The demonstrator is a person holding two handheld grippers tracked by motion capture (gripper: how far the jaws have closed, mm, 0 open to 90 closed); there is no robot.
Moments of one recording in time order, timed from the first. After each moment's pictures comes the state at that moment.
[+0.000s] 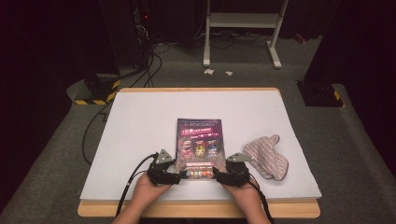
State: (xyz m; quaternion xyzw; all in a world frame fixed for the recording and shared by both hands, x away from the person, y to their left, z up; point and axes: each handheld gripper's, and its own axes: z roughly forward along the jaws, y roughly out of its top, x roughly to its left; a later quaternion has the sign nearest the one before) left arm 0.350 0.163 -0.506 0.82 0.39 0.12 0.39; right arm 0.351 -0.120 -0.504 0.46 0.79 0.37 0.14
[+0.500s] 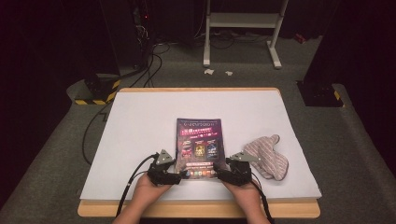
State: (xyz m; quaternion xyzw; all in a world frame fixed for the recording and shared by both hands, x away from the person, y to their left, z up) left arm 0.348 0.162 -0.506 0.82 0.39 0.13 0.39; right arm 0.348 -0.126 -0.493 0.48 0.75 0.43 0.13
